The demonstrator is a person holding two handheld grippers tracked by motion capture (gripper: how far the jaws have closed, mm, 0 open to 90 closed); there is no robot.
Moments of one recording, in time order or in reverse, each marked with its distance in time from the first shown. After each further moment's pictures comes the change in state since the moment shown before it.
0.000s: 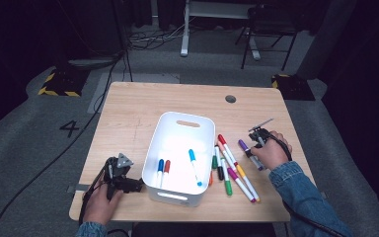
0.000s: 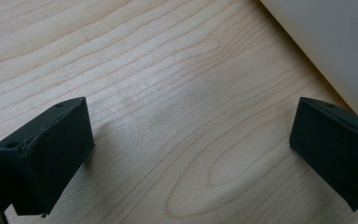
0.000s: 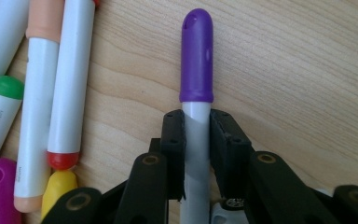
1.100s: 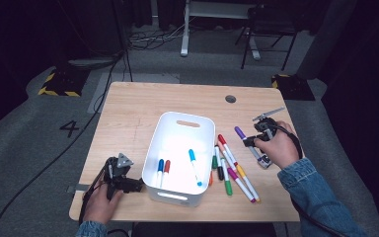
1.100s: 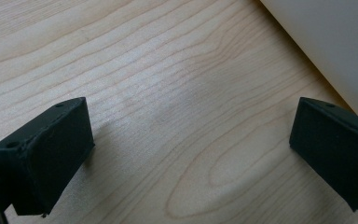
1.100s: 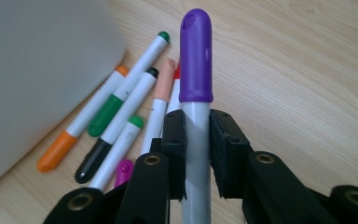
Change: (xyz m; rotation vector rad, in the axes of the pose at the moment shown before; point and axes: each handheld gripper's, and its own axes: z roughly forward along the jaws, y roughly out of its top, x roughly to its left) left arm 0.000 0.000 0.000 0.000 -0.001 -0.002; right arm 0.030 0.013 -0.080 -0.201 0.092 -0.095
